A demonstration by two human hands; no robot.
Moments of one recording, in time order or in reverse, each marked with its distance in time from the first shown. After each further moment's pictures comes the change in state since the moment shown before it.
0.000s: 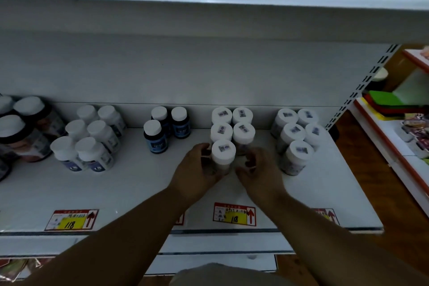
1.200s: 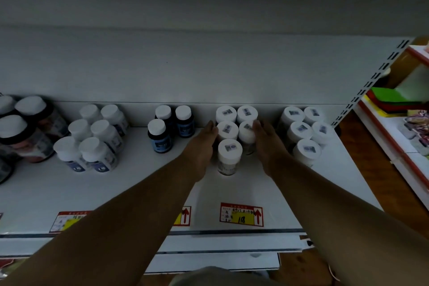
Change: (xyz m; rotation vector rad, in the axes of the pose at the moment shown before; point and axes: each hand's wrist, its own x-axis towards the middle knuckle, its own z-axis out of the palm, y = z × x) left_hand 0.055 0.024 -0.002 -0.749 -0.029 -0.391; right_hand 0.072 -0.020 0.000 0.553 -0.021 0.355
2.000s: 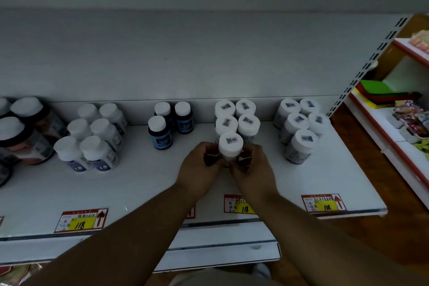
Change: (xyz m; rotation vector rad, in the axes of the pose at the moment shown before) left_hand -0.059 -0.026 -0.022 0.607 0.026 0.307; right_hand -0.085 0.047 0.024 -0.384 0.099 -0.296
